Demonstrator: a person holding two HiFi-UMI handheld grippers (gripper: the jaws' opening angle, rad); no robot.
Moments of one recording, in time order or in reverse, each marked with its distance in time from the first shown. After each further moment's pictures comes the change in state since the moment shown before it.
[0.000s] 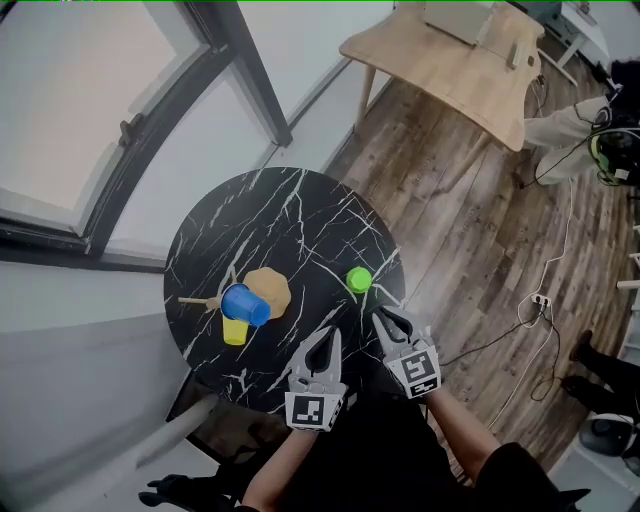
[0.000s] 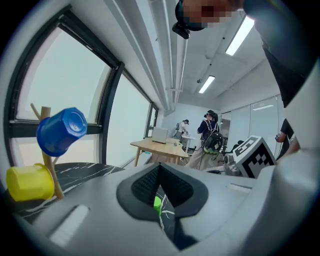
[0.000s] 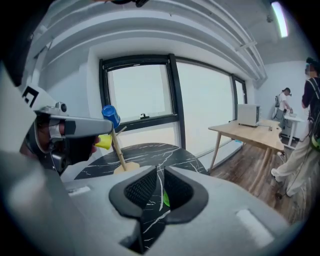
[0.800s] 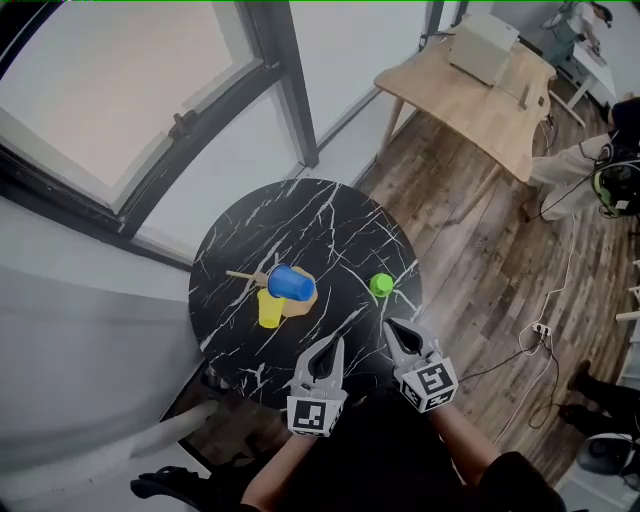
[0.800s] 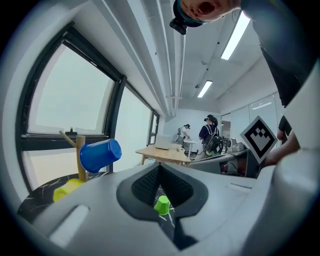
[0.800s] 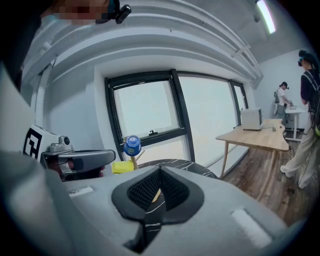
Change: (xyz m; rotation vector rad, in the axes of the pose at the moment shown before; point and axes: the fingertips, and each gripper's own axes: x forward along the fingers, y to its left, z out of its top) left arm -0.085 0.027 0.024 0.056 -0.062 0.024; right arm -0.038 0.077 0.070 0.084 -0.135 0.053
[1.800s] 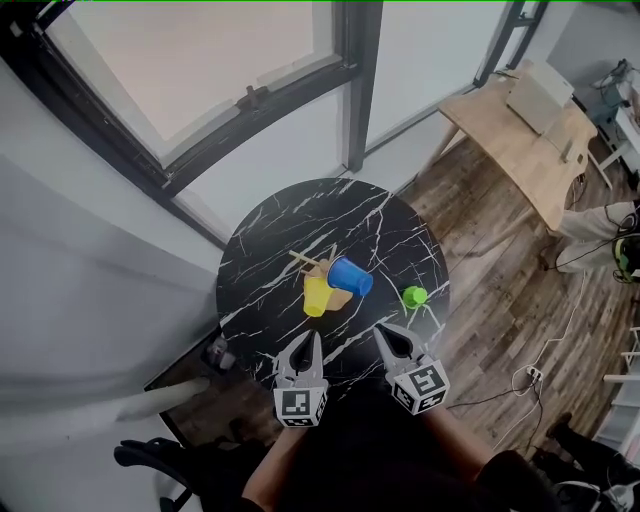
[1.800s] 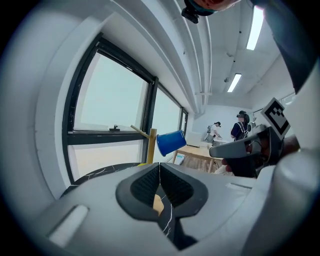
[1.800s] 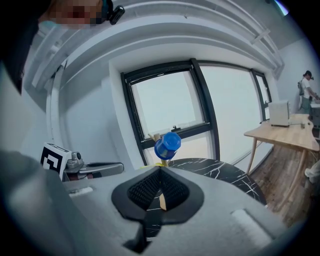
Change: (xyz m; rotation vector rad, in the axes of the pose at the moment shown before) left arm -0.081 0.129 -0.033 -0.100 0.024 0.337; right arm 0.062 0.107 0.009 -0.038 0.056 0.215
